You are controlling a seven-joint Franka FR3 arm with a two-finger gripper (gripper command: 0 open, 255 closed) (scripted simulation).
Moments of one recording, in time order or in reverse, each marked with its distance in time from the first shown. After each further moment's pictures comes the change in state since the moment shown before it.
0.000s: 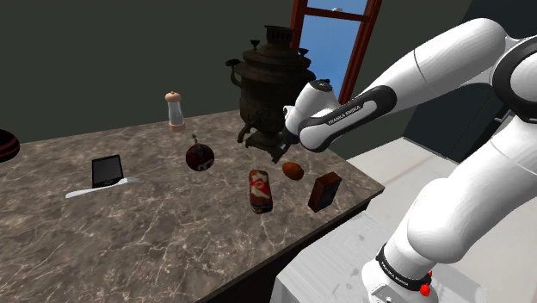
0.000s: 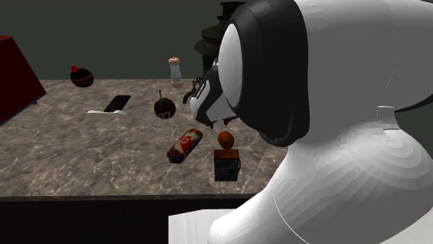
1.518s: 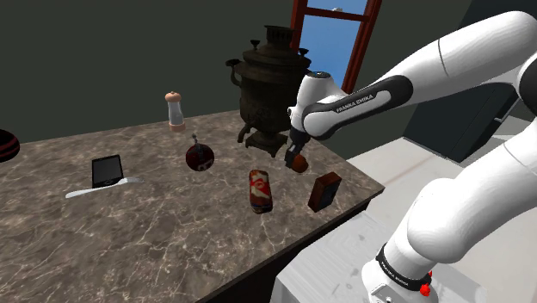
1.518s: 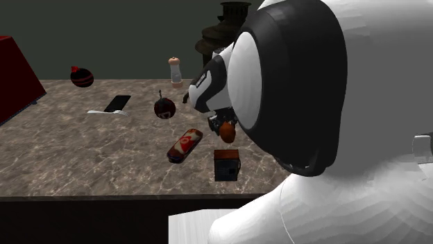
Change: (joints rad) arm -0.001 -0.094 0.003 0.030 0.010 -0.354 -0.011
